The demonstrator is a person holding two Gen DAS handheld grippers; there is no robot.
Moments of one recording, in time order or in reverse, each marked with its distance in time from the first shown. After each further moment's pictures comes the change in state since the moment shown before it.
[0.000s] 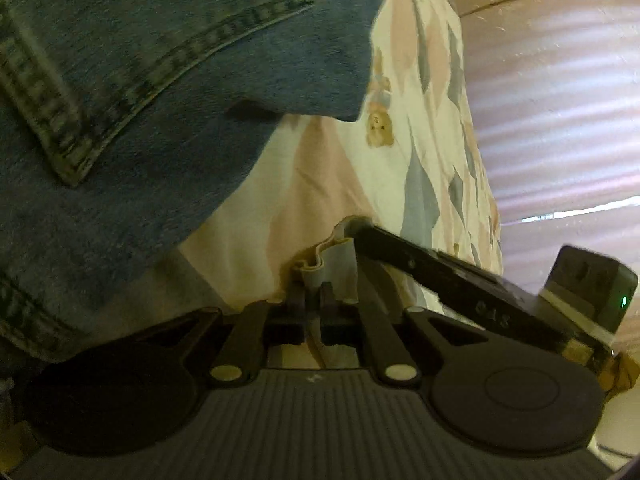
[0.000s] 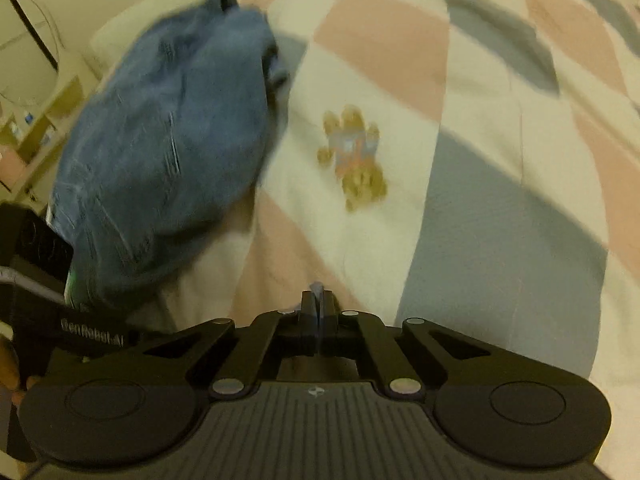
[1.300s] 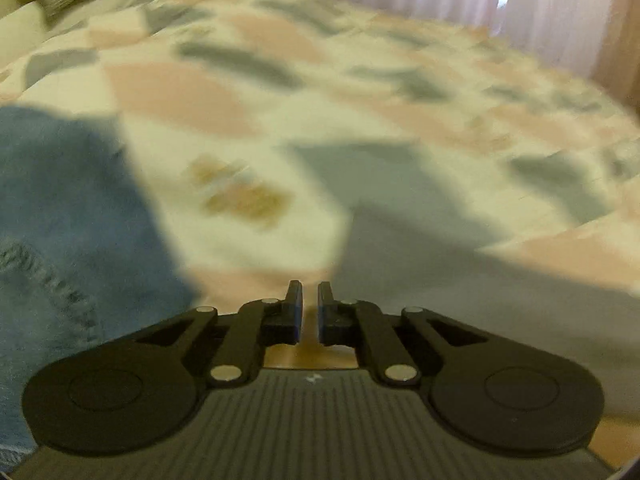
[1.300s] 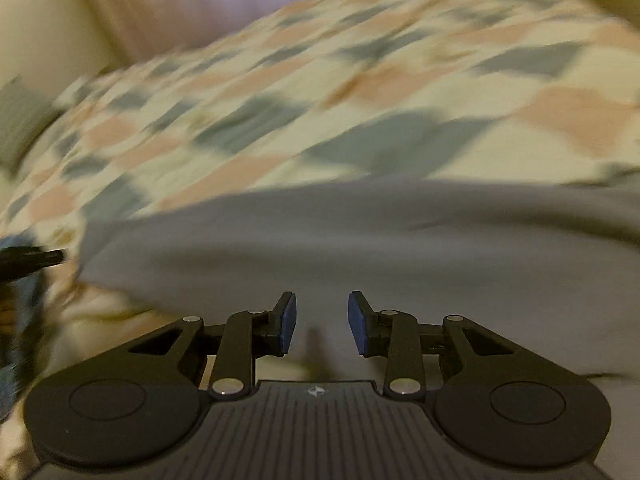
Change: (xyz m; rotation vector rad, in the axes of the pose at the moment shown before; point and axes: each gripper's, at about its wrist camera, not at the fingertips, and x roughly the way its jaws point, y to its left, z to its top) left arm -0.002 -0.135 -0.037 1.001 -0.009 0.288; right arm -0.271 0.120 -0.378 0.993 -0.442 -0.774
